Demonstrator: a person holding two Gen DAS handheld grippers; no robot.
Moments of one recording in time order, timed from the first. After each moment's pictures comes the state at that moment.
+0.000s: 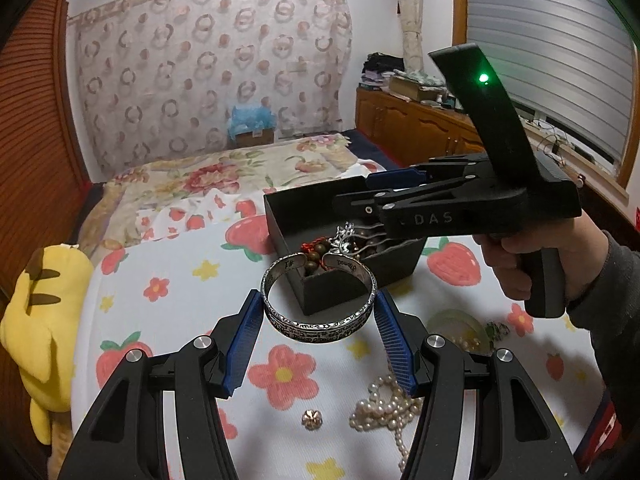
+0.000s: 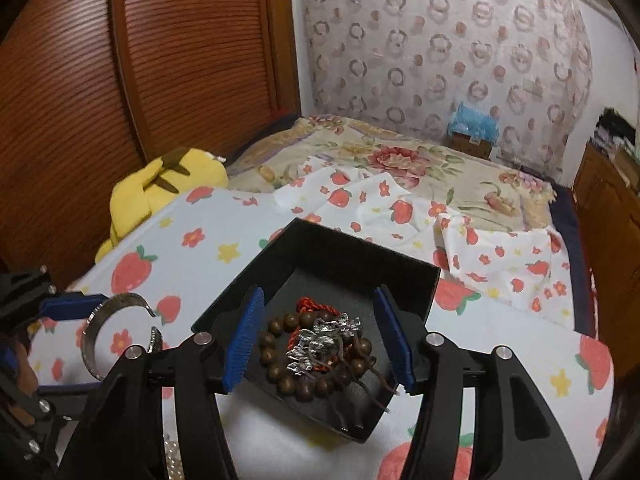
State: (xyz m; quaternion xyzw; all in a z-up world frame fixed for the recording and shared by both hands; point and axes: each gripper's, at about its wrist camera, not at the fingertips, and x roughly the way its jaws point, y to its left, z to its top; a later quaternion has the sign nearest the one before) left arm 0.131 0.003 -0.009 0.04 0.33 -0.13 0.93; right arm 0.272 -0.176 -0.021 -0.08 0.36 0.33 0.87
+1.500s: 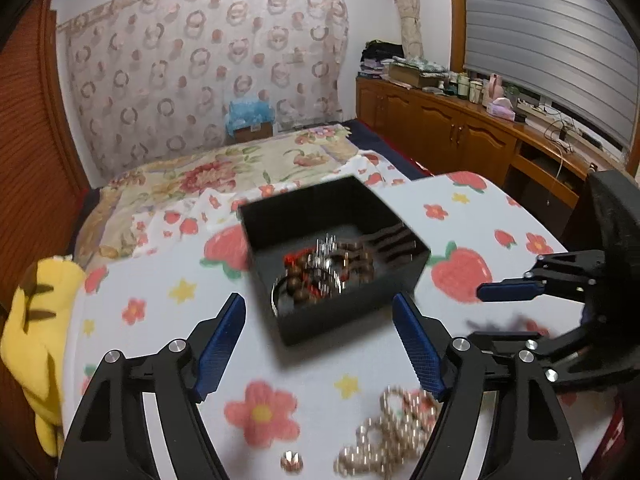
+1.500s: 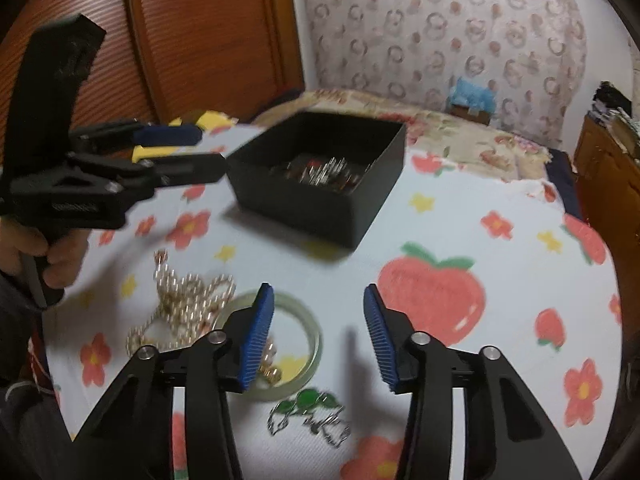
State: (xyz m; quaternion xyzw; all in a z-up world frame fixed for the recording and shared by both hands) left arm 0.160 -0.025 -0.022 0.06 0.35 -0.13 0.93; right arm 0.176 -0.257 -0.074 -0.09 0.39 0.34 0.85
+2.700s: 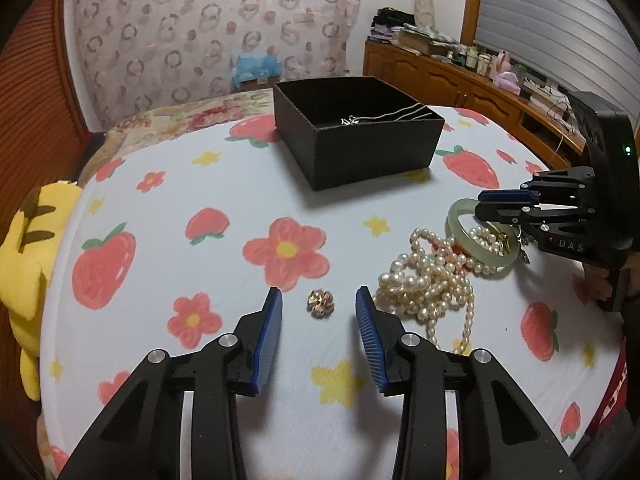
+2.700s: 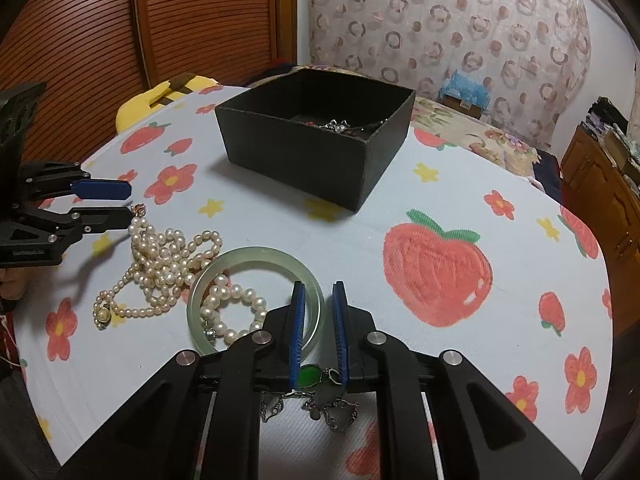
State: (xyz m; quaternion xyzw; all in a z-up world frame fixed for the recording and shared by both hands) left arm 0.098 0.017 -0.077 0.04 0.42 -0.12 0.90; right arm 0.163 -0.241 -0.096 -0.15 0.41 0.31 0.85
